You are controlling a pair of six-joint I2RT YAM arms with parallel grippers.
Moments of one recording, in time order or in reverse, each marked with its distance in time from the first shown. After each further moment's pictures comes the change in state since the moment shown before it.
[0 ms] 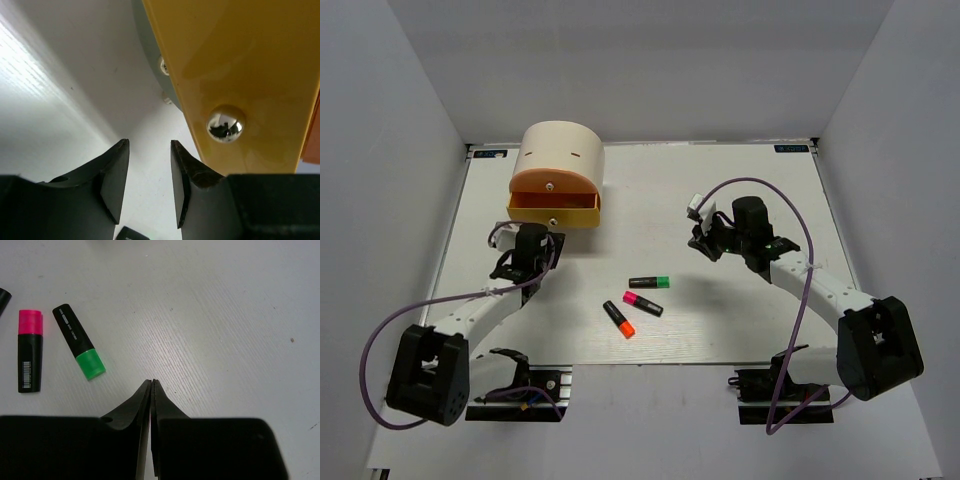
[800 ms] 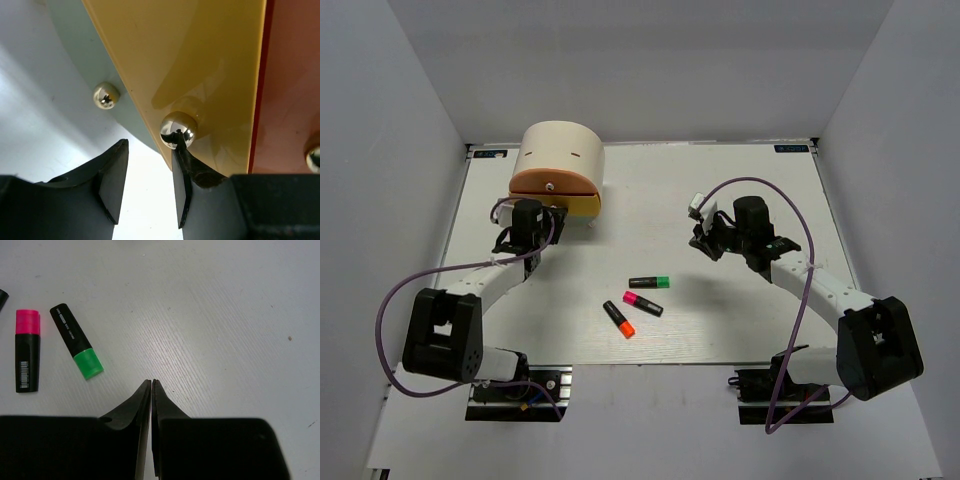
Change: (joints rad) left arm 0.093 0.214 0.154 0.146 0.149 0.021; right arm -0.010 0.000 0.000 0.000 0.000 -0.003
